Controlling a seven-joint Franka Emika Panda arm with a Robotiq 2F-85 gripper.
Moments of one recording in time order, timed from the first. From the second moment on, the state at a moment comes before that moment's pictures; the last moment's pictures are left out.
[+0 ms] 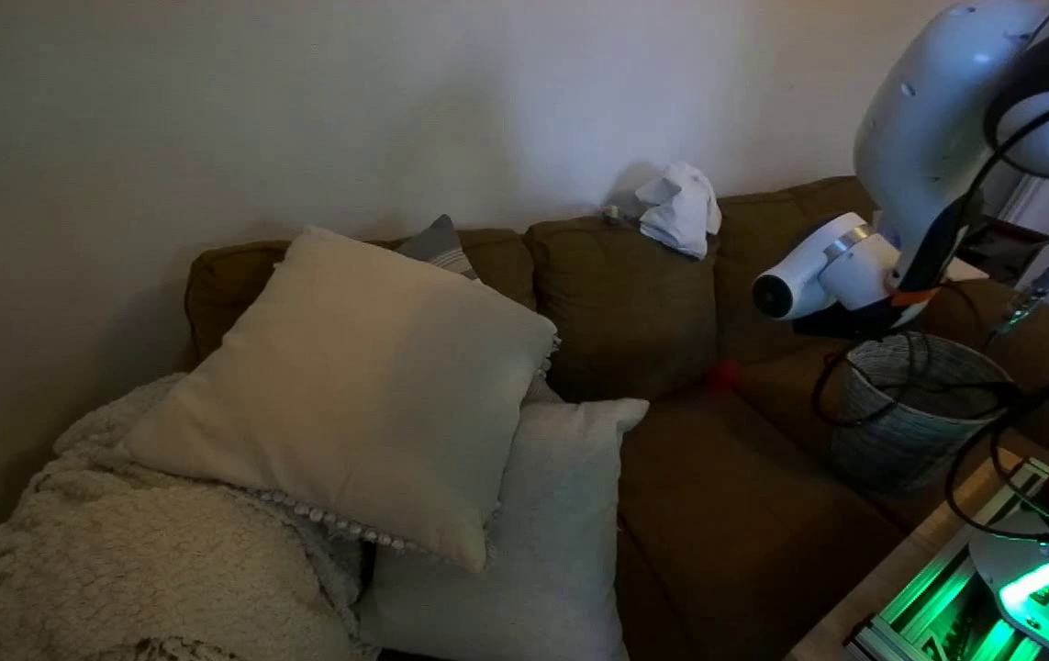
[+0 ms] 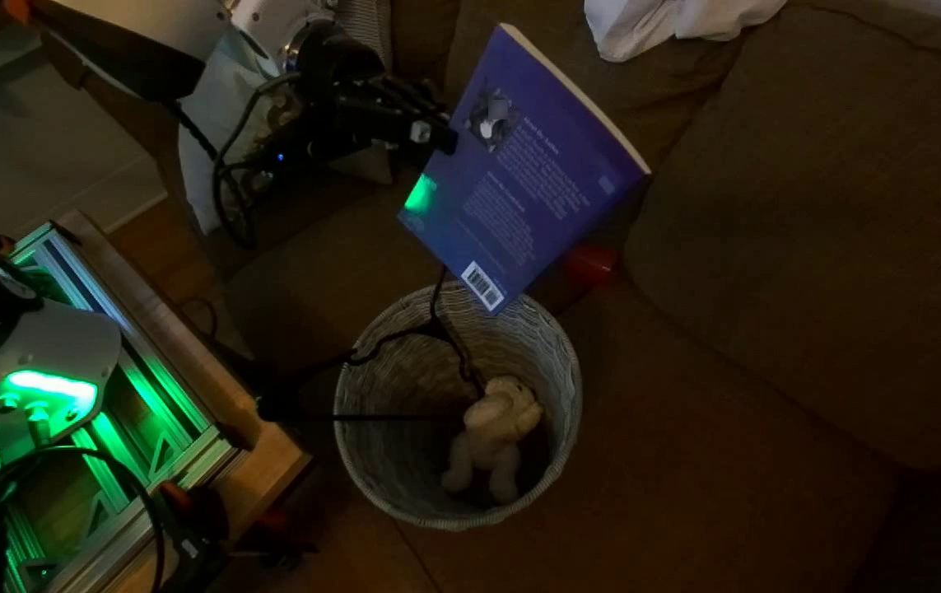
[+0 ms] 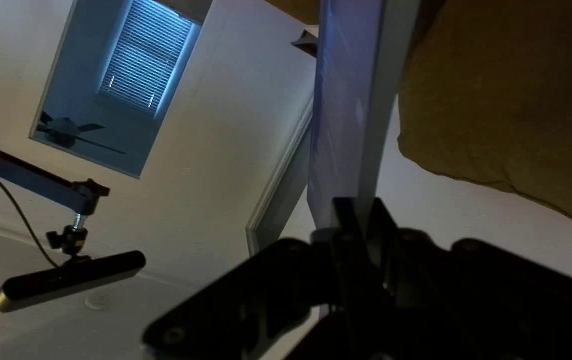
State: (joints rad) arm 1.06 0.66 -1.12 -2.50 -1.35 2.24 2.31
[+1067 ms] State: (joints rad) arm 1.48 0.52 -1.66 -2.71 -2.25 2.59 2.69
